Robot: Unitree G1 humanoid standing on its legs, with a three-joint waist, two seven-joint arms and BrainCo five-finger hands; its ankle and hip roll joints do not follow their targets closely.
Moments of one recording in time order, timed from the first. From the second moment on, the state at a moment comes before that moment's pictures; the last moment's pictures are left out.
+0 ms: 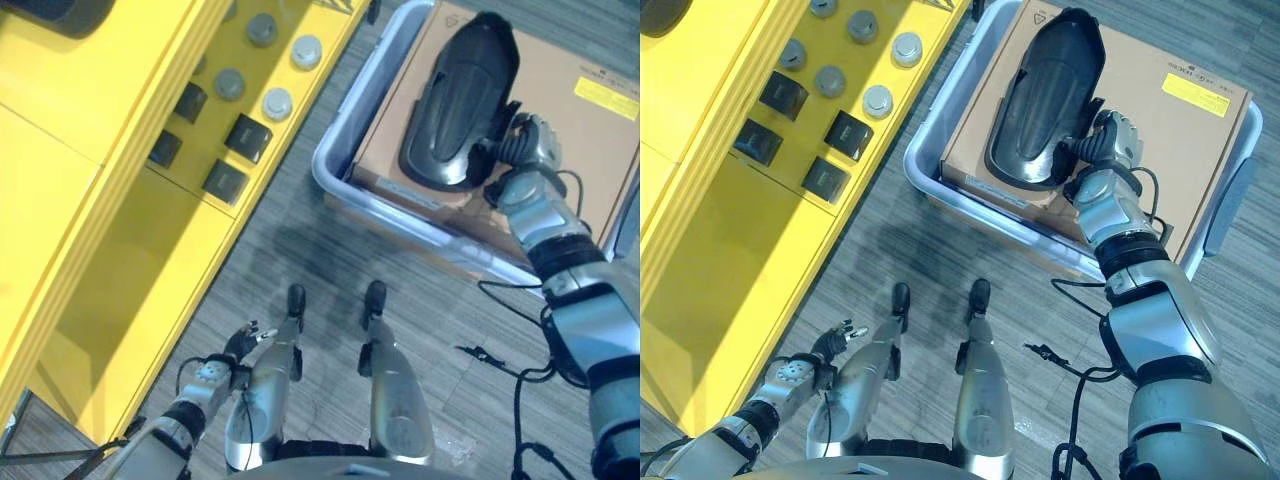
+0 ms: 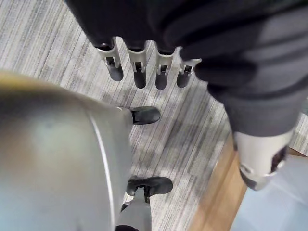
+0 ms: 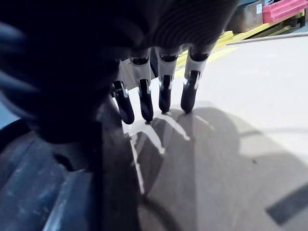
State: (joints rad) left arm -0.25 0.22 -0.48 1.00 -0.43 -0.08 -0.02; right arm -1.01 -0.77 0.49 0.81 -0.07 0.28 -0.35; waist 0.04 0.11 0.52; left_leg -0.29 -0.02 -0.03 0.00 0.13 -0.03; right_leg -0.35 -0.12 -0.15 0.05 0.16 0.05
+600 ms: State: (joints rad) left arm -0.15 0.30 -0.39 0.75 -0.43 -0.20 0.03; right arm -0.69 -0.80 0.34 0.67 -0.09 0.23 -0.40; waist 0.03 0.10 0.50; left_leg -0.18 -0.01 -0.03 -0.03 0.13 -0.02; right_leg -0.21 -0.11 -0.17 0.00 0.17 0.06
